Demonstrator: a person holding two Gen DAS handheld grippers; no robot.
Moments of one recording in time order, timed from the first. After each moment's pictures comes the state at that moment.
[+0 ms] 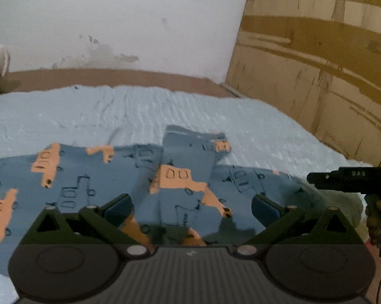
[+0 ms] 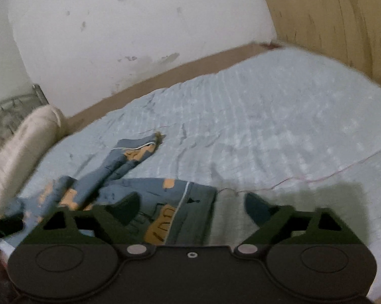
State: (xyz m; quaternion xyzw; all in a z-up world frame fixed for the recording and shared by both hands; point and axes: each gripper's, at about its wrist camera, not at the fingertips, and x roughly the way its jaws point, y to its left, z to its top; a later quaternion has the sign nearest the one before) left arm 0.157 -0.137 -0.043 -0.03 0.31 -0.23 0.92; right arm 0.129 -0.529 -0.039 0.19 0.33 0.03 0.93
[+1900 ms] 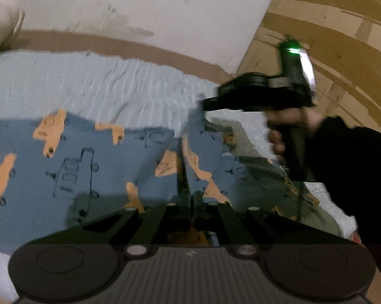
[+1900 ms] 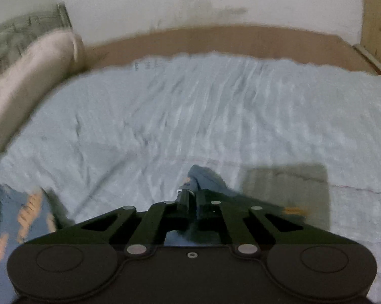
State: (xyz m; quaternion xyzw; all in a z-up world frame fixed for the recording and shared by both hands) left arm 0.166 -0.120 -0.035 -0.10 0.36 -0.22 0.90; right arm 0.371 -0.352 -0.031 0.04 0.41 0.11 0.90
